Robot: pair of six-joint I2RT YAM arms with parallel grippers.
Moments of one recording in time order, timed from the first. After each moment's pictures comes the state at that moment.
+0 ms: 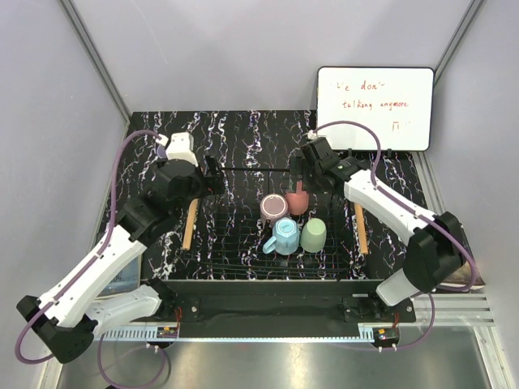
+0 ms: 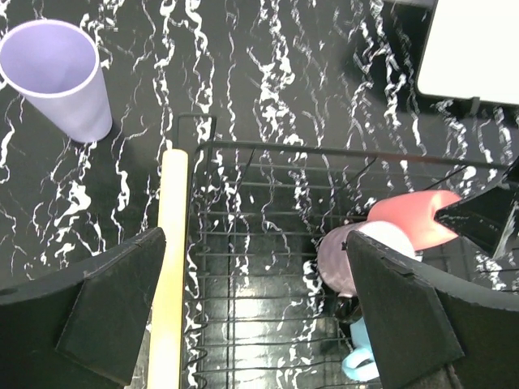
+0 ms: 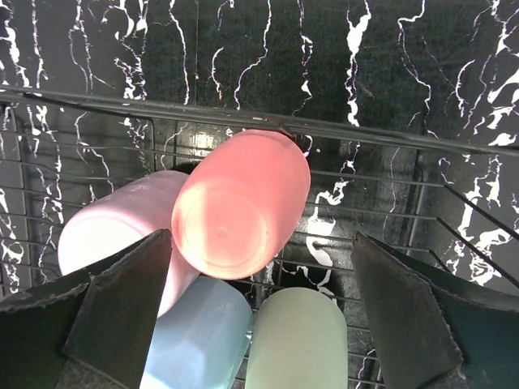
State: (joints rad) left arm -0.67 0.96 1.09 -0.58 -0.46 -0.47; right arm 0.58 1.53 1.26 -0.63 0.18 0.50
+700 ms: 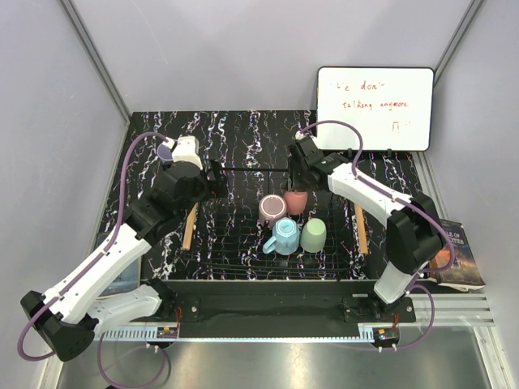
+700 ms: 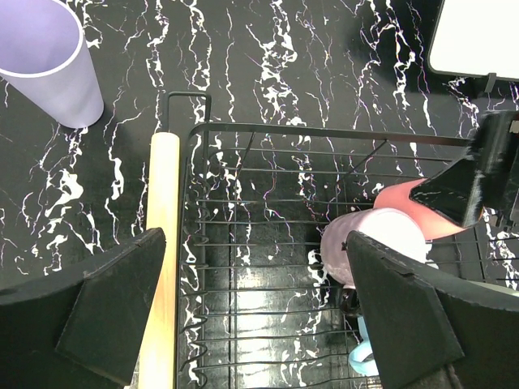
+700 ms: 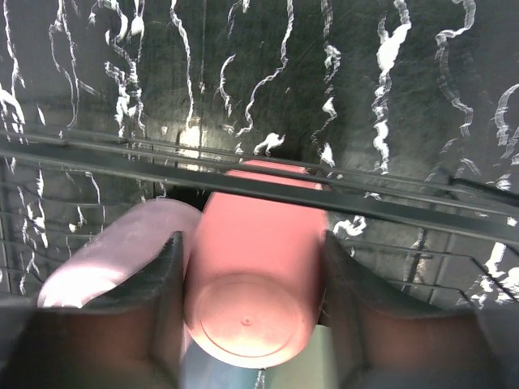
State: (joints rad) left arm -0.67 0.98 1.04 -0.56 -0.44 -0.48; right arm 0.60 1.71 1.33 -0.60 0.17 0.49
